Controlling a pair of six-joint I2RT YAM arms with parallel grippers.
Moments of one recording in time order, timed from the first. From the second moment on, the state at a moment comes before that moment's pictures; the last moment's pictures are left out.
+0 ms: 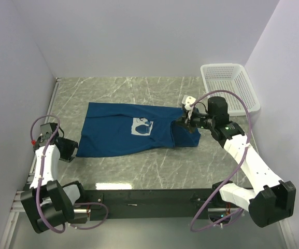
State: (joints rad) left arm 0.38 1.05 0.65 -0.75 0.00 -0.93; right arm 0.28 1.09 0.91 -0.32 -0.77 -0.48
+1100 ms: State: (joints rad) left arm 0.41 1.21 0.58 -0.53 0.07 -0.90; right arm 0.28 1.12 0.91 -0.33 -0.74 -0.48
